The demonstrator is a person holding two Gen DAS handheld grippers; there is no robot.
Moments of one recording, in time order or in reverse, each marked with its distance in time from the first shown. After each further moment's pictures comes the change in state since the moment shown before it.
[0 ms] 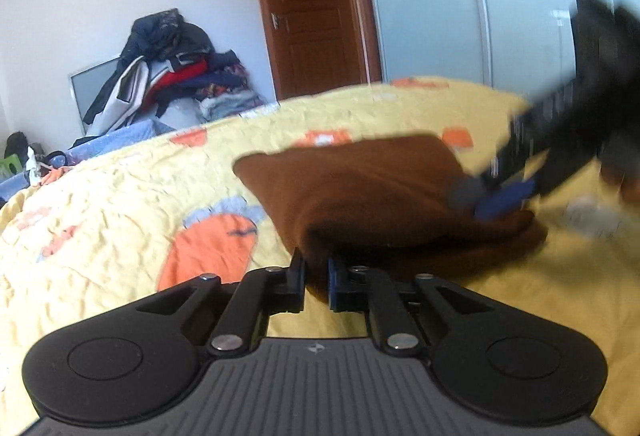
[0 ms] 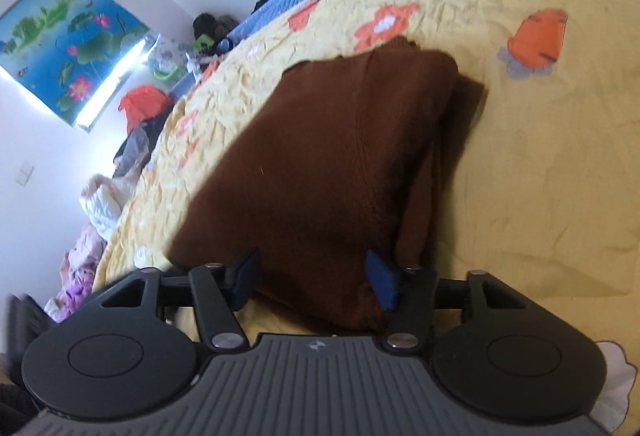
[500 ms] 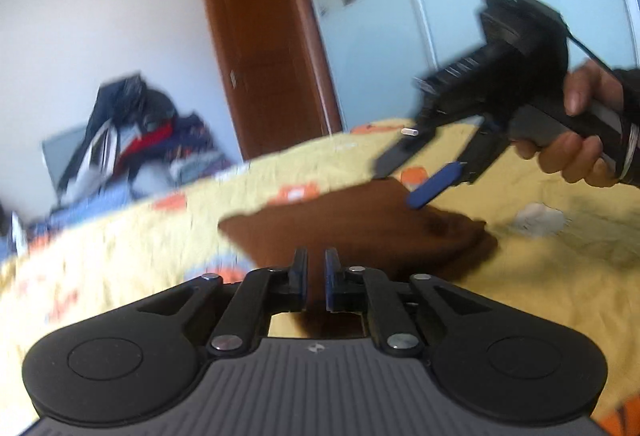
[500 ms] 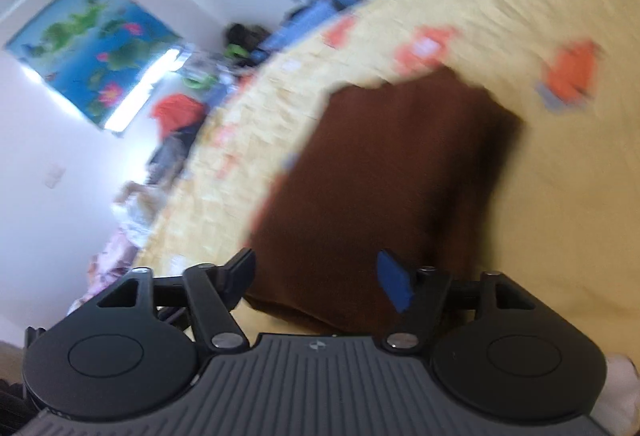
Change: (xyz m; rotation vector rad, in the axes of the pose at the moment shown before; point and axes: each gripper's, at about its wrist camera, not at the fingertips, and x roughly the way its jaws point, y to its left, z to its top) left arm -0.035 0.001 0.001 0.163 -0.179 -0.081; right arm -0.011 0.038 0.022 -0.060 -0.052 0.131
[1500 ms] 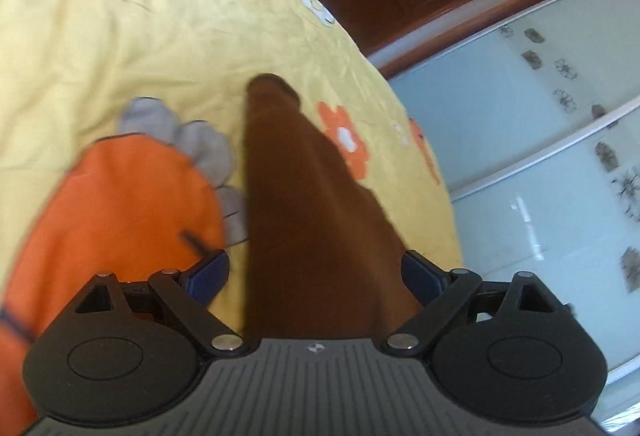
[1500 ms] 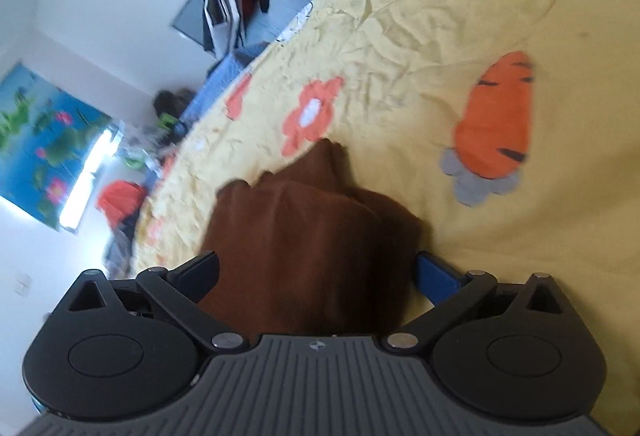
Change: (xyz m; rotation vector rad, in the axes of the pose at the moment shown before) left arm 0.193 0.166 -0.033 -1.185 0.386 -0.355; right arm 0.034 -0.112 0.056 0.344 -0.132 -0.105
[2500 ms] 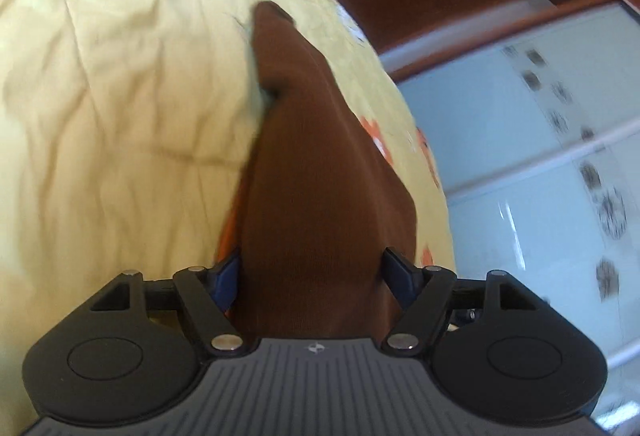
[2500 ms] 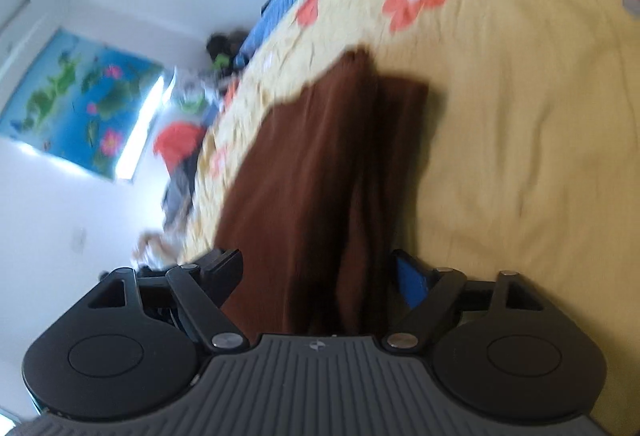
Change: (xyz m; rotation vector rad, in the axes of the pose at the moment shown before) left arm -0.080 0.072 -0.016 -0.034 0.013 -0.018; right arm 0.052 0.060 -0.071 -0.073 0.231 0.123
